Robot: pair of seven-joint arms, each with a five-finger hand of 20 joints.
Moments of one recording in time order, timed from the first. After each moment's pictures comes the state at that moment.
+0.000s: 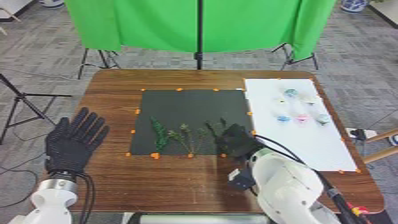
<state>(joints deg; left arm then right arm) 124.0 -67.0 -100.4 -119.2 12.2 7.7 8.2 -100.7 -72.4 68.5 -124.6 -120.5 -23.4 41.4</state>
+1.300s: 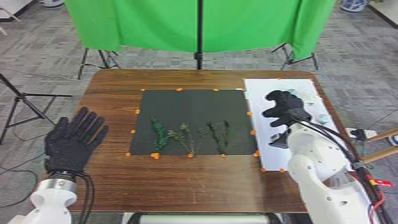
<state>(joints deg) 123.8 -67.1 -100.5 -119.3 12.3 7.7 8.2 -92.6 -68.9 81.4 -107.3 -144.1 -11.6 19.4</state>
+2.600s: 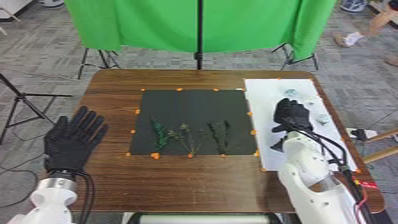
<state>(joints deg) 123.4 -67.4 -100.6 -119.3 12.3 7.7 8.5 -92.3 -68.7 77.0 -100.1 -149.2 1.8 28.3</state>
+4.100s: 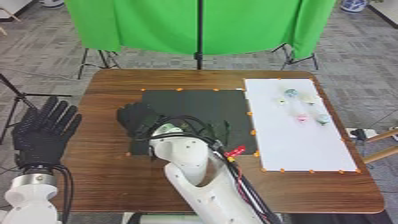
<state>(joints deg) 124.6 -62.3 -103.8 -119.9 11.8 9.7 17.3 -75.6 -94.9 47.3 -89.3 -165.9 -15.6 -0.8</state>
